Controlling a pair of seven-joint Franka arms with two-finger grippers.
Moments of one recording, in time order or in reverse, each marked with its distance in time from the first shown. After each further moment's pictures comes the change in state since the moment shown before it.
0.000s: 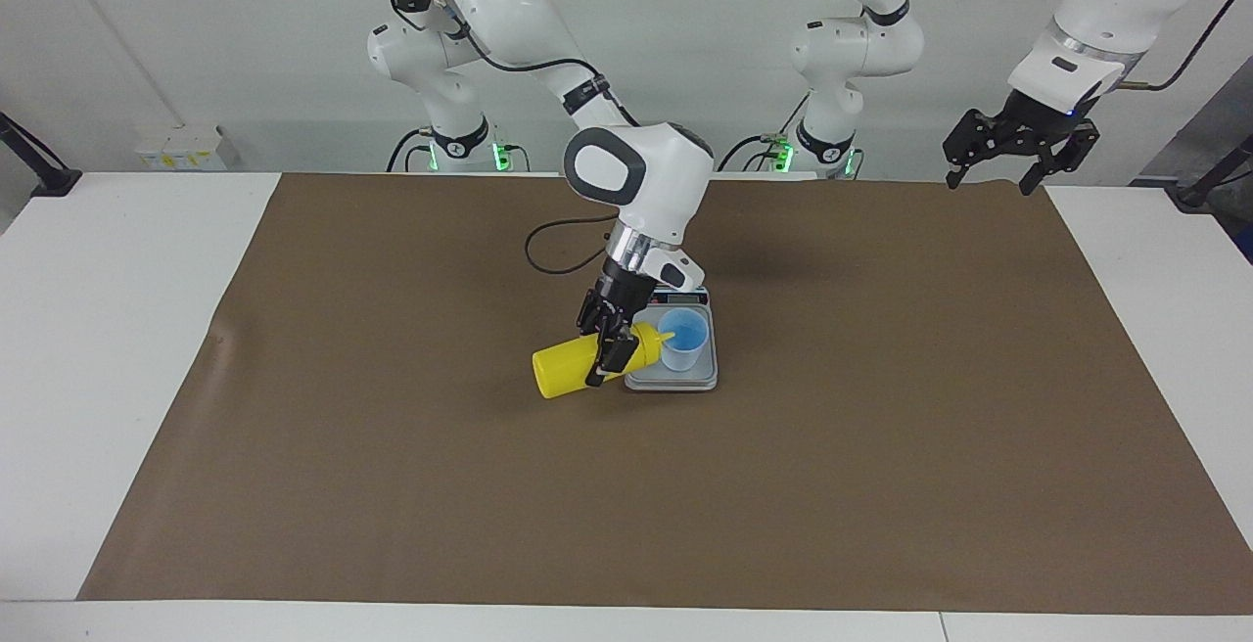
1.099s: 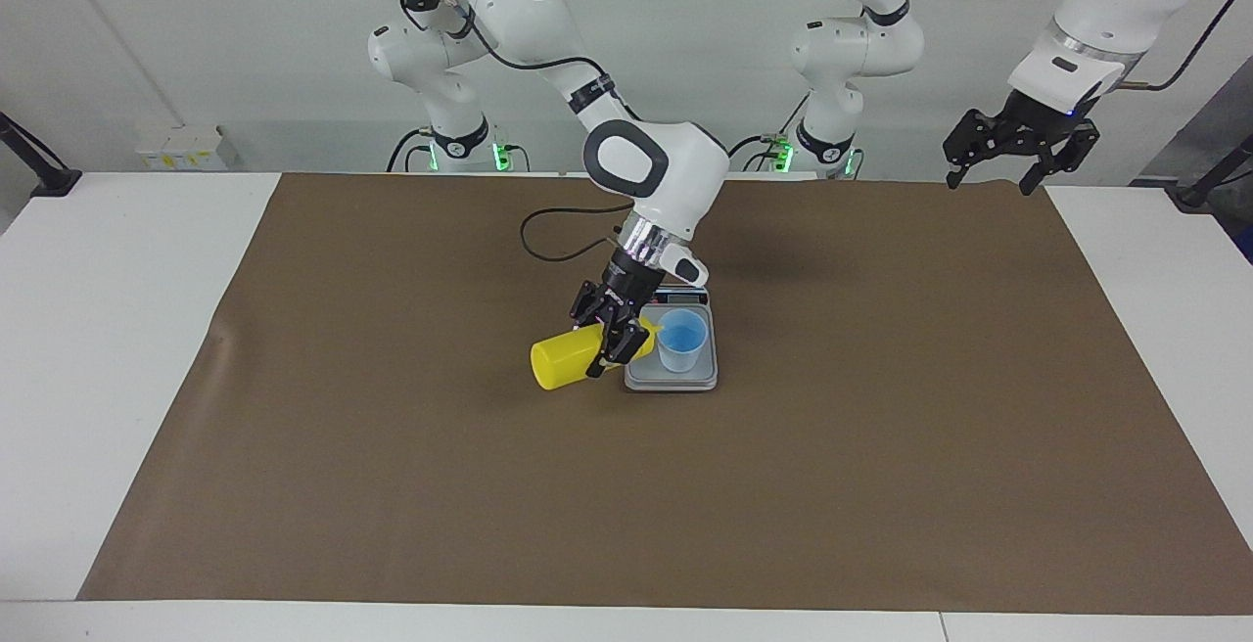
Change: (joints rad) left arm 0.000 0.000 0.000 0.000 0.000 0.000 0.000; right arm 0.043 -0.001 0.000 -0.011 -0.094 -0.093 -0.053
